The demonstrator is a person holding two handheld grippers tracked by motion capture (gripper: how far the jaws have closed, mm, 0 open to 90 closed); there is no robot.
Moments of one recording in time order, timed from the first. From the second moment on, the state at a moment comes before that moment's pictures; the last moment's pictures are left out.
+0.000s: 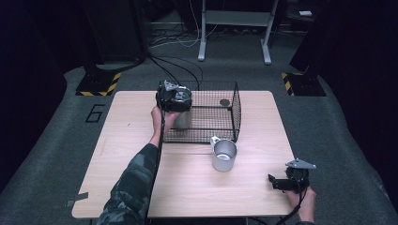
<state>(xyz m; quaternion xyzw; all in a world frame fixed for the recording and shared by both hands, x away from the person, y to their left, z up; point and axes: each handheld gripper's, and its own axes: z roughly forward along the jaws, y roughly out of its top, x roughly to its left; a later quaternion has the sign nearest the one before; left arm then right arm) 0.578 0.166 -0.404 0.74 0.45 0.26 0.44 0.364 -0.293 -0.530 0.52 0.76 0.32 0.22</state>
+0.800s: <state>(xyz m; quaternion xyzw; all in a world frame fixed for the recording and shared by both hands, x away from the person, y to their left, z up) 0.564 0.168 -0.415 0.73 0.46 0.27 0.43 0.364 -0.293 -0.530 0.52 0.76 0.32 0.22</state>
